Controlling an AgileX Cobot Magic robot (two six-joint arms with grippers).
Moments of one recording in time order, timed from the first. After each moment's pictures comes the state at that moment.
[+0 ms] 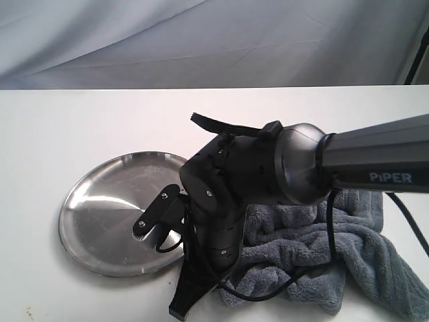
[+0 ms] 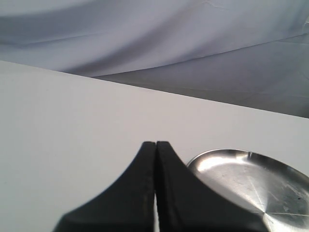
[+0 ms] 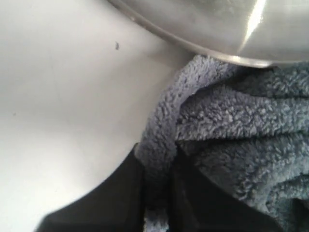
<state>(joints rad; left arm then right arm) 0.06 0.00 0.00 -0.06 0.25 -0.12 0.92 1.97 -1.24 0.01 0.85 -0.15</state>
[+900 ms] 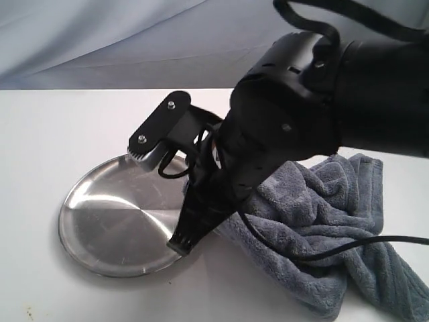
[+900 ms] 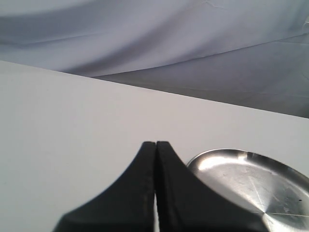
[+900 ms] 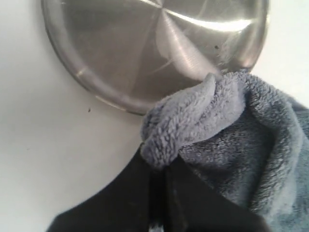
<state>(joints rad) 0.06 0.00 0.00 -0.06 0.25 -0.12 0.92 1.65 -1.24 -0.15 0.81 -0.07</state>
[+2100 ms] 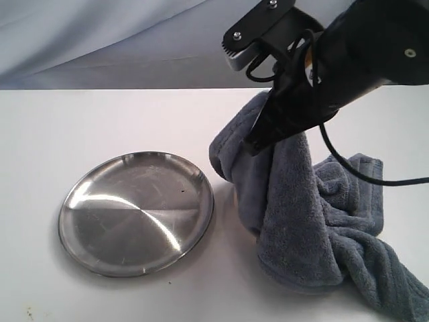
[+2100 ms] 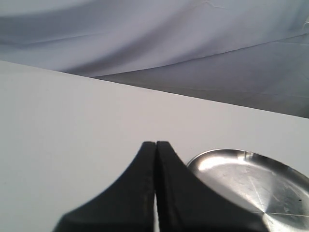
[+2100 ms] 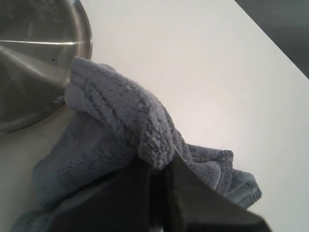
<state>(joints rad) 0.06 0.00 0.00 -0.06 0.25 -0.12 0.72 1.51 -1.24 -0.44 0.84 0.15</state>
